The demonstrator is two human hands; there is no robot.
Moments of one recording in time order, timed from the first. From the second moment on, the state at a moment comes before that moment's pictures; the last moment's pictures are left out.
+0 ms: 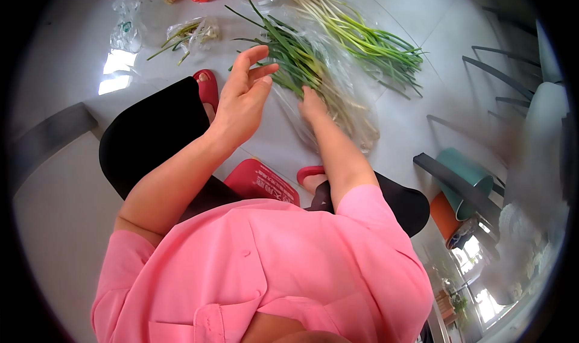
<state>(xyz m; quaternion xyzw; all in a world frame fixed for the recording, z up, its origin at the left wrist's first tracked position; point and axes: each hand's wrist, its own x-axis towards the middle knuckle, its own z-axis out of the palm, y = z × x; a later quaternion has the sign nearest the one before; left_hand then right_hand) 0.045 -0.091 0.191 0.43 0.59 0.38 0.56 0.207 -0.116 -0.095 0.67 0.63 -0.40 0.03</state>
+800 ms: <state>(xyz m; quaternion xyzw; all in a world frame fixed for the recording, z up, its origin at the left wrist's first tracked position) 0.065 -0.138 0.125 0.48 0.60 0.13 0.63 0.242 -0.149 0.047 0.60 0.60 -0.40 -0.34</state>
